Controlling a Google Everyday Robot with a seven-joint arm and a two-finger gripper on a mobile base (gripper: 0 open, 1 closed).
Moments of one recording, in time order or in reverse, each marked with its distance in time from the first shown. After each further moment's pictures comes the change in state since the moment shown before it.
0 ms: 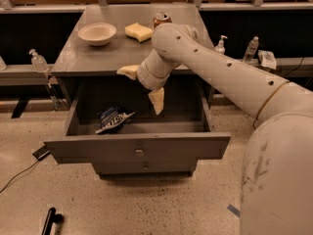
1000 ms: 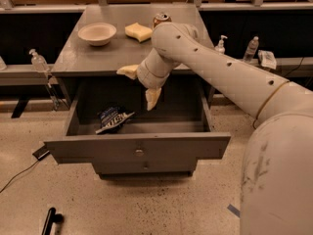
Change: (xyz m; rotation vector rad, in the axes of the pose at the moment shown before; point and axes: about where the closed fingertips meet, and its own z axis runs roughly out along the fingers) arm 0.000 -0.001 -0.002 0.000 0.000 0.000
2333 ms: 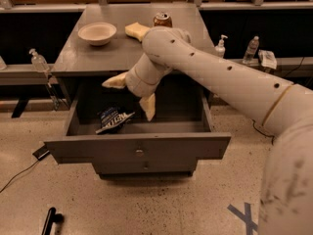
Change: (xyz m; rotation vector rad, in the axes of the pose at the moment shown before) arm -0.059 -0.005 -0.003 0.024 -0.073 -0.174
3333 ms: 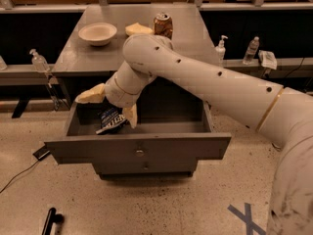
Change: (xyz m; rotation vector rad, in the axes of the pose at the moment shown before) arm -0.083 -0.027 0.015 0.049 -0.121 -0.311
